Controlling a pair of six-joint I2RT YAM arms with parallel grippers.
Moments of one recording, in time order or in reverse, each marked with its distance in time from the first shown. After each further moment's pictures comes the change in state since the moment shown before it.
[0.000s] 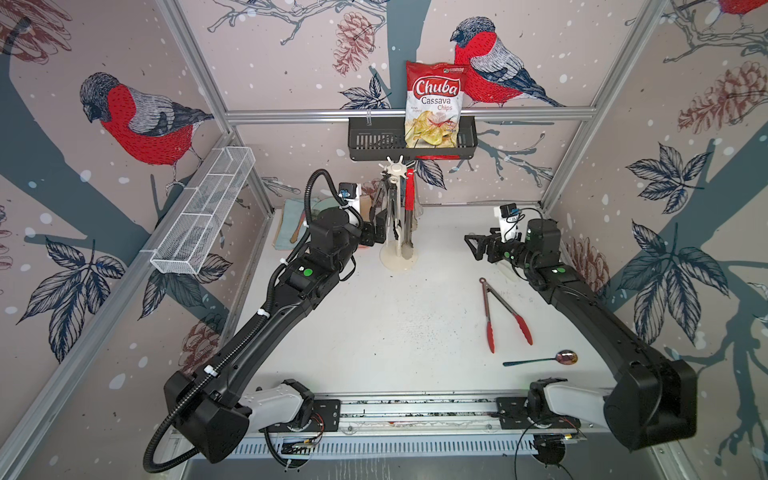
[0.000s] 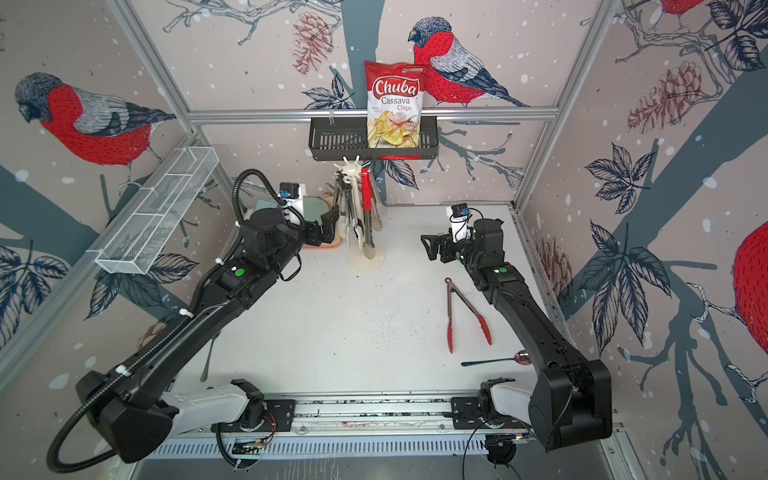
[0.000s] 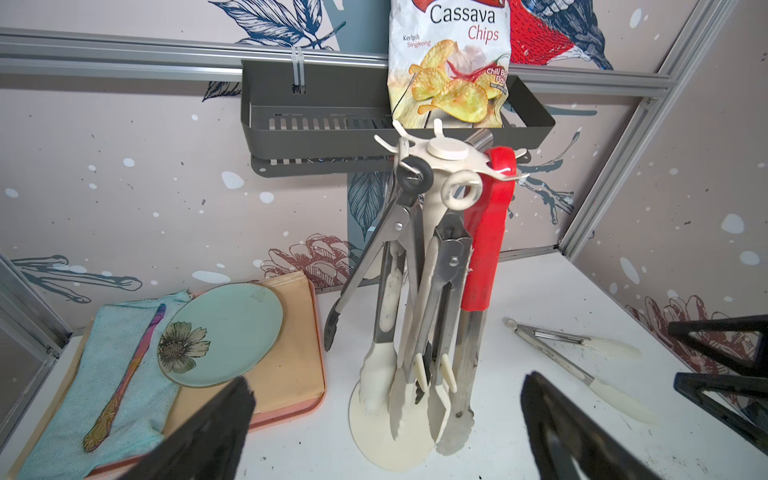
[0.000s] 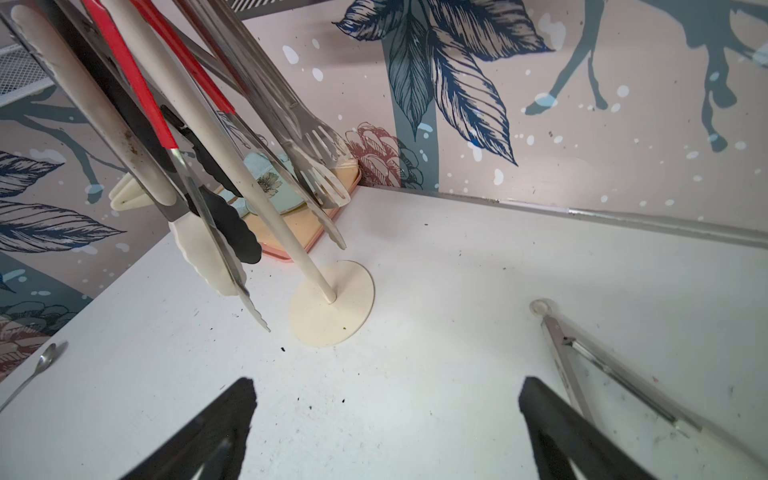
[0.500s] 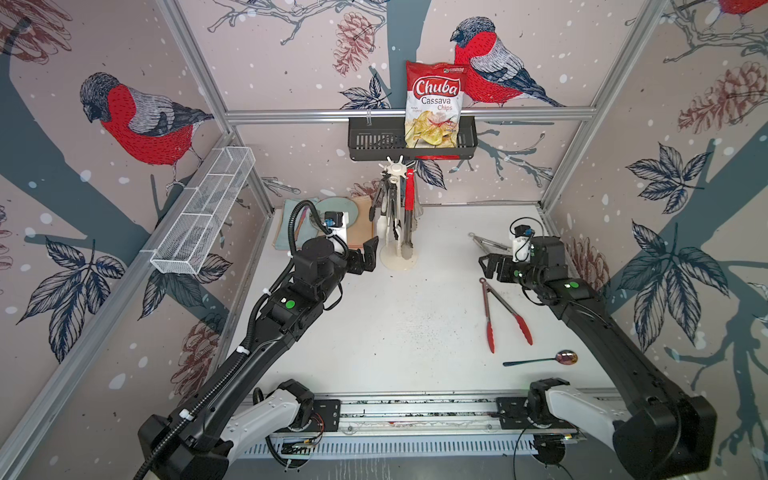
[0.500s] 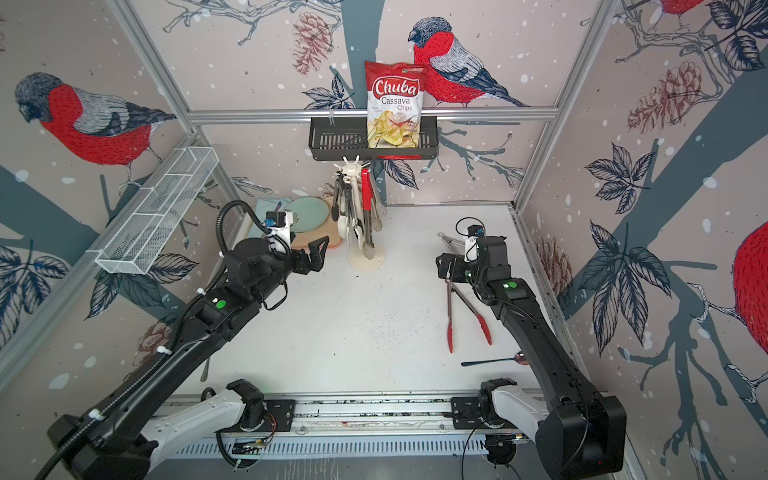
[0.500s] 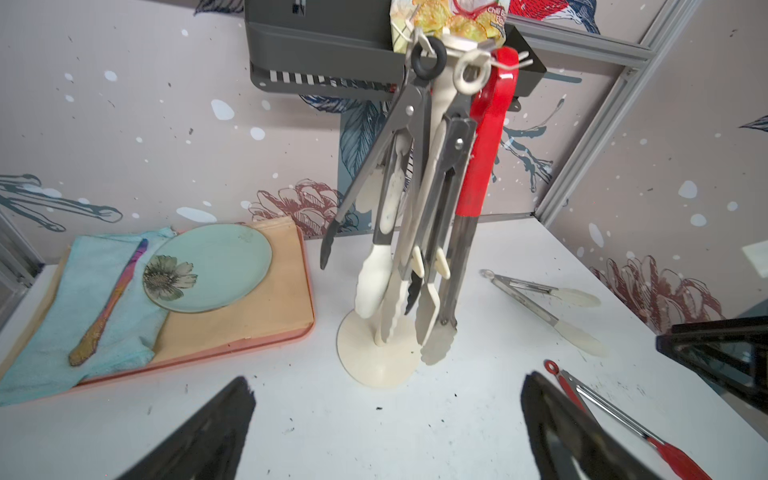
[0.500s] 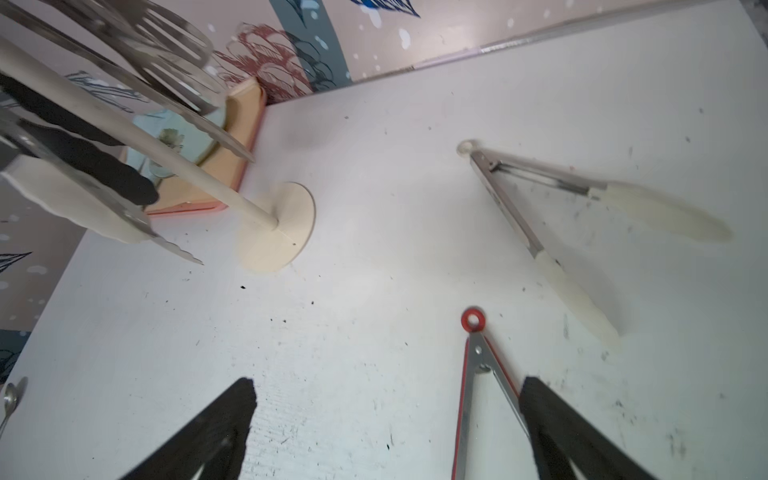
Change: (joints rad) left arm 0.009 -0.237 -0.259 -0.061 0.083 -0.087; right arm -0.008 -0.139 -0.090 -0.354 0.211 0.198
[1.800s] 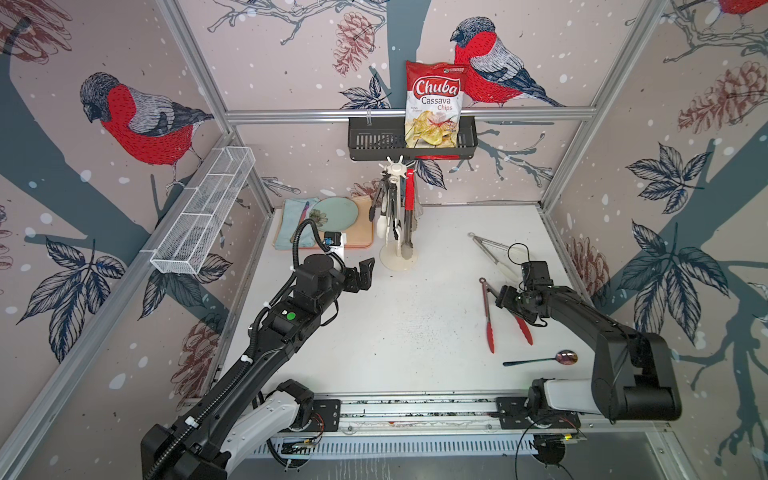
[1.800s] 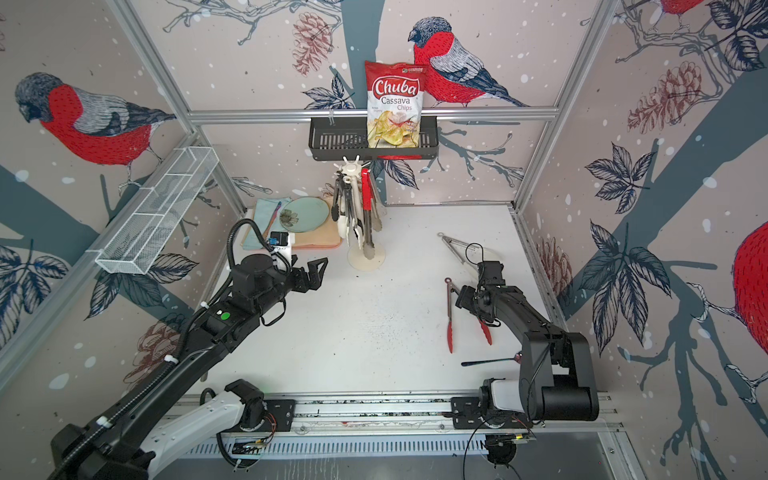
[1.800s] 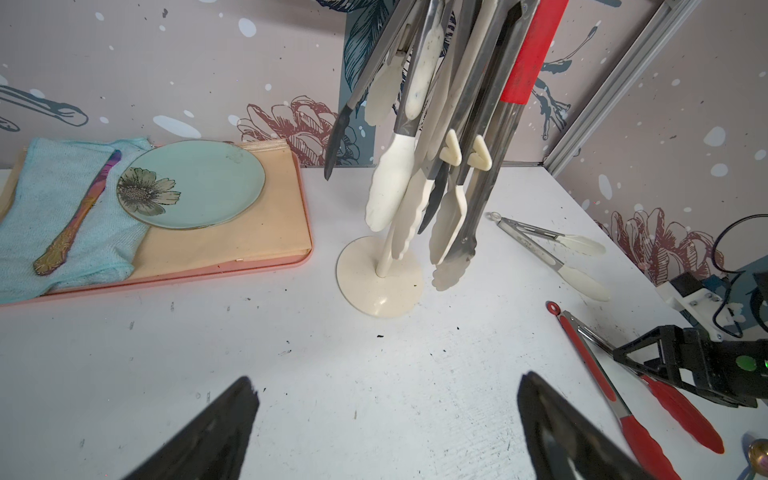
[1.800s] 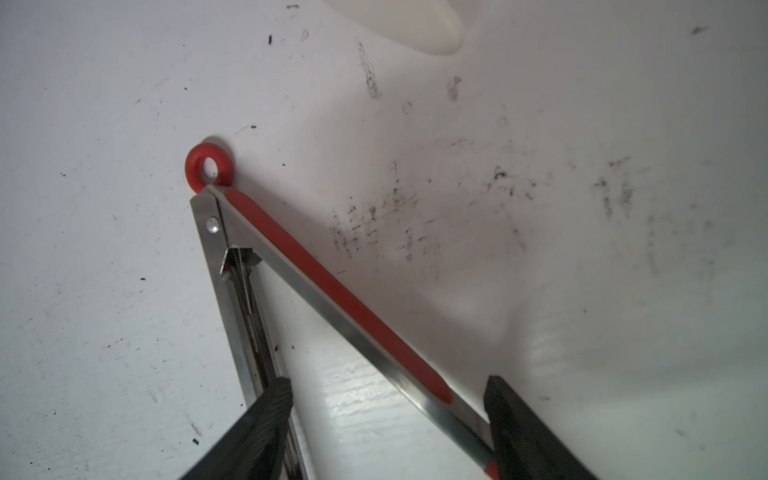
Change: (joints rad) left arm 0.048 -0.032 -0.143 -0.008 0.074 -0.045; right arm -0.163 0.267 -0.207 0.020 0.074 0.158
